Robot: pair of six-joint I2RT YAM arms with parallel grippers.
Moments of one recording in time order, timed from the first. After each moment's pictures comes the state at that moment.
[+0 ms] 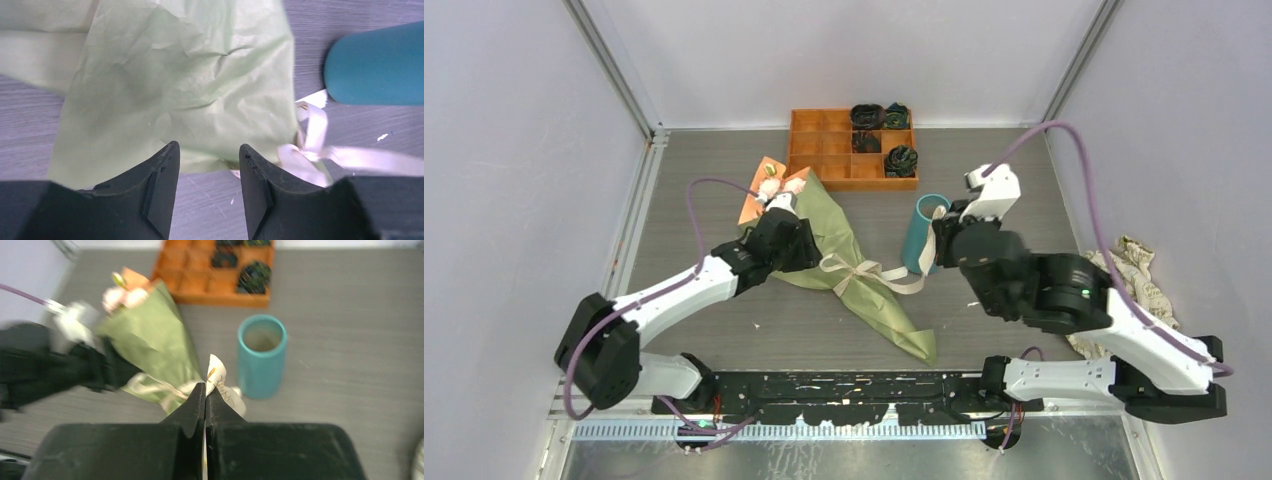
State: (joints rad) left arm -0.67 1.37 0.82 -0.20 -0.12 -0.70; right arm 1.21 0.98 1.52 -0.93 0.91 0.53
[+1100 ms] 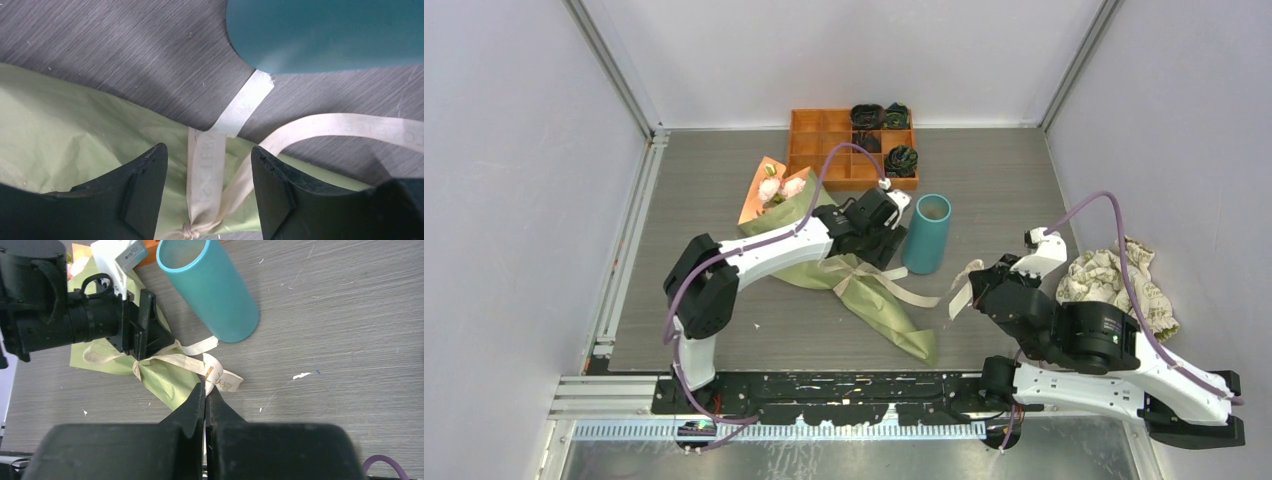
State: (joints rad) left arm -0.93 1.90 1.51 -0.53 -0.09 -0.23; right arm 1.22 0.60 1.05 -1.22 0.92 1.06
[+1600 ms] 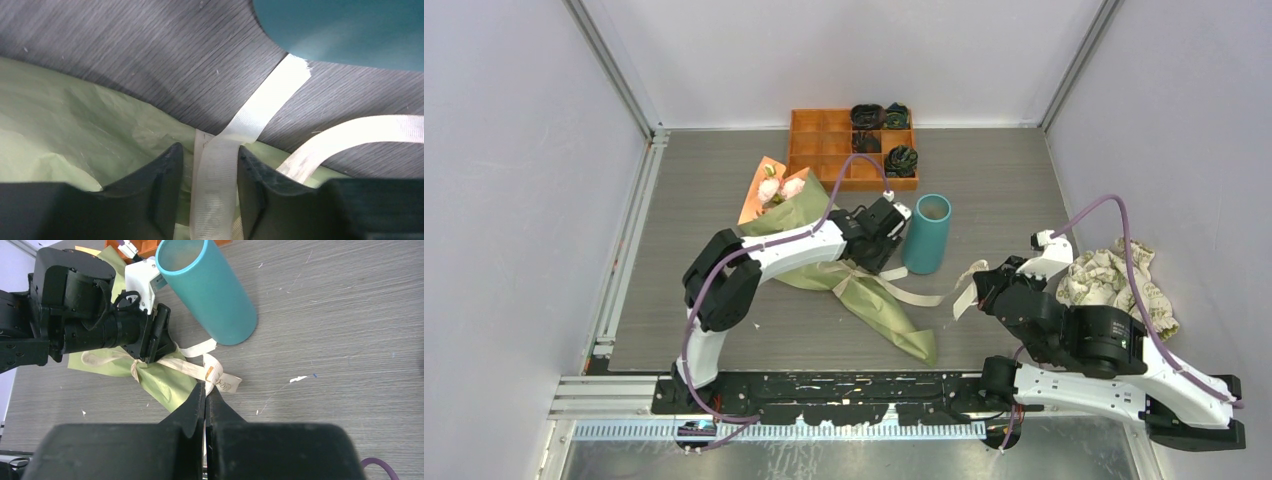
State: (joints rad) left arm -0.94 2.02 1.57 -0.57 -0.13 -0.21; right arm 1.22 0.54 1.03 -1.21 0.92 1.02
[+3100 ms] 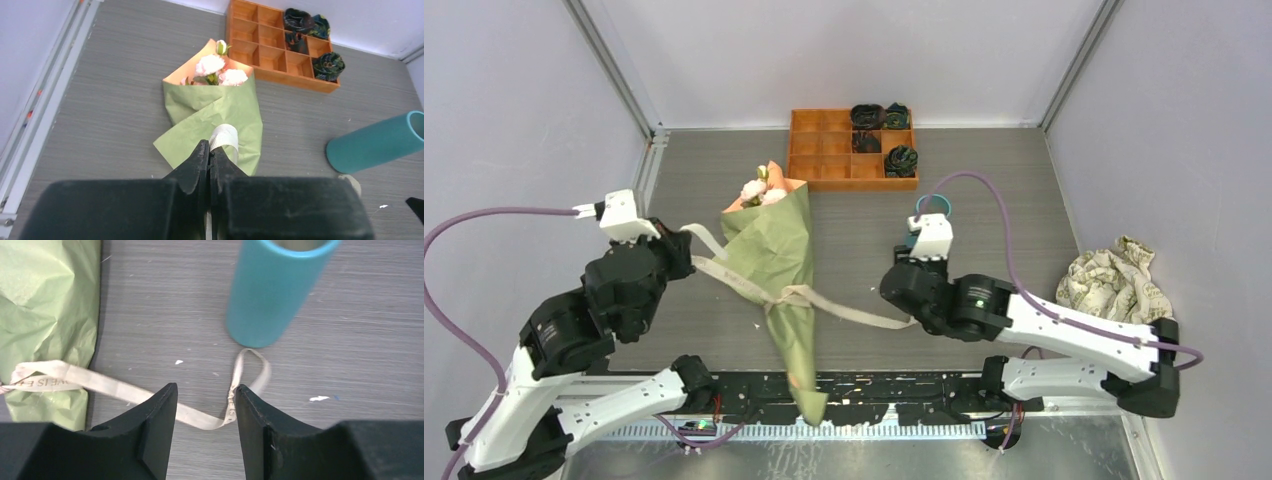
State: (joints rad) left arm -0.91 0.70 1.29 -0.97 -0.85 -0.55; right arm 1.22 1.00 1.02 -0.94 0.91 0.86
